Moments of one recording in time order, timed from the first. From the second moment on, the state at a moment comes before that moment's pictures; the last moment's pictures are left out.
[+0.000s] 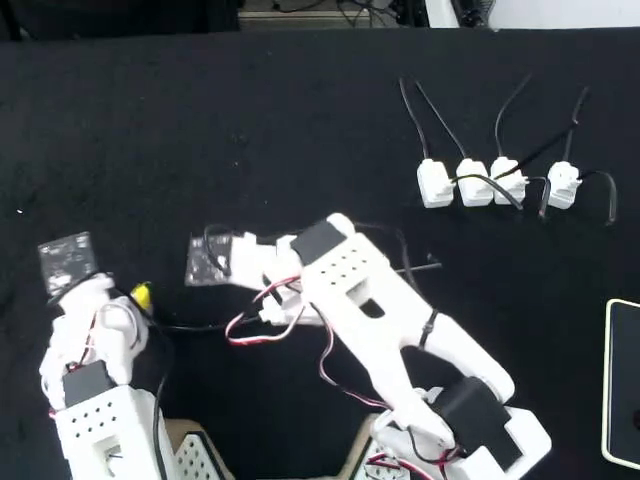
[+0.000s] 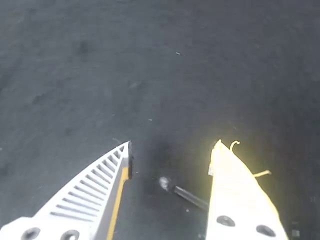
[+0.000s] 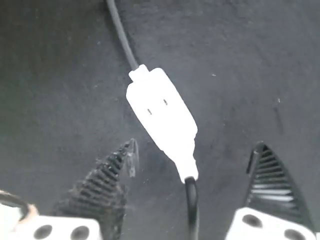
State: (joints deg) left arm -30.3 -85.4 92.8 46.3 -6.5; right arm -36.9 -12.8 35.0 69.1 54.0
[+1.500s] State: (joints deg) left arm -30.8 -85.4 92.6 46.3 -5.1; right arm -25.8 -0.7 21.8 64.6 37.0
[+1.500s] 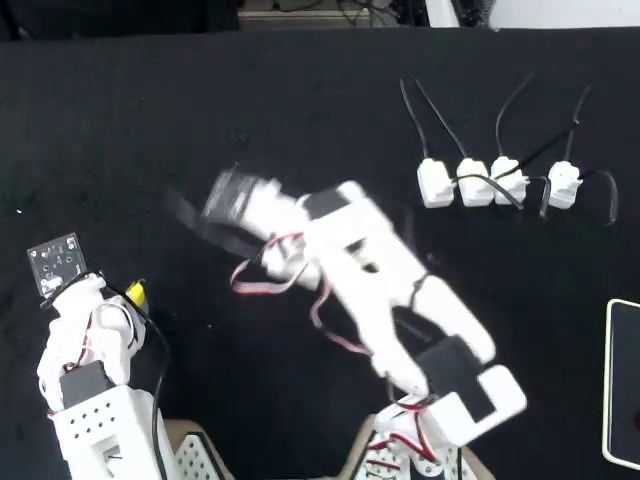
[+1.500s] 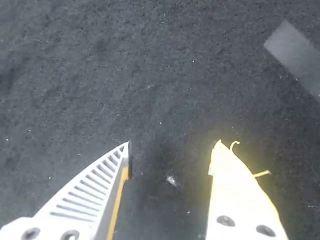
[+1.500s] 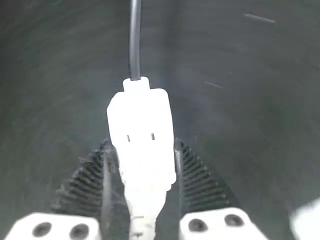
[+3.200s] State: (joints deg) left arm -30.8 -85.4 92.6 46.3 -5.1; right arm 2.5 71.5 -80.0 99.2 10.4
